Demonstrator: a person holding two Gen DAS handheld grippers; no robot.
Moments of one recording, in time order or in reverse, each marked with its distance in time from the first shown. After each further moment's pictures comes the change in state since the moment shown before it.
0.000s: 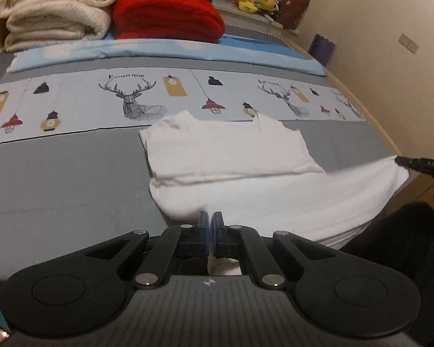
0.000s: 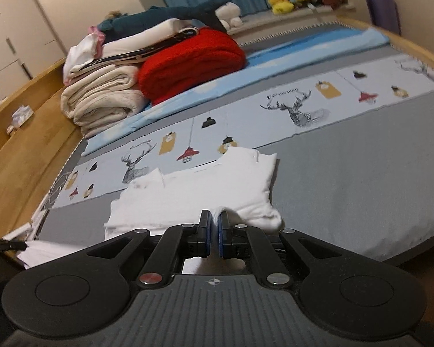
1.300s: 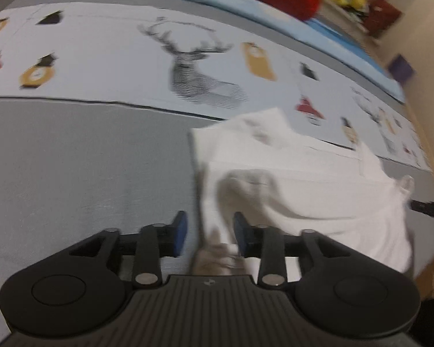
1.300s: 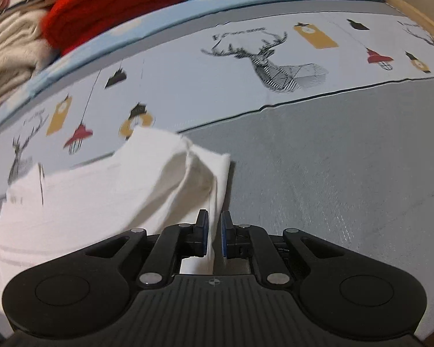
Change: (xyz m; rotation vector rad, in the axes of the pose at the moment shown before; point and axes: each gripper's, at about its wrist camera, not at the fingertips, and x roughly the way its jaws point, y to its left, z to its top) left arm 0.239 0.105 0.077 -0.244 0.112 0.095; right arm 0.275 -0.055 0.061 -0.014 0.240 -0.272
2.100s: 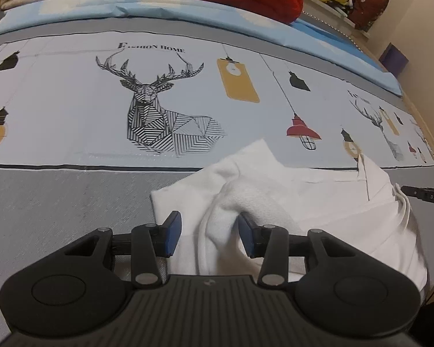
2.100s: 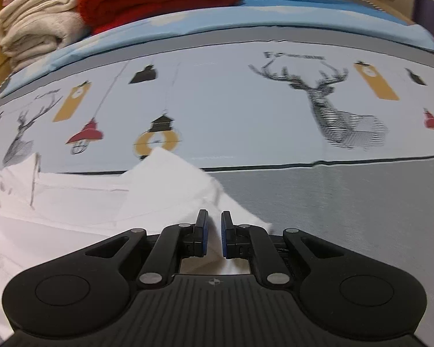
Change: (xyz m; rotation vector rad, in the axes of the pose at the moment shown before) left arm 0.055 -0.039 0.056 0.082 -0.051 0.026; right arm 0.060 0.029 0.050 -0.215 -0.035 0.060
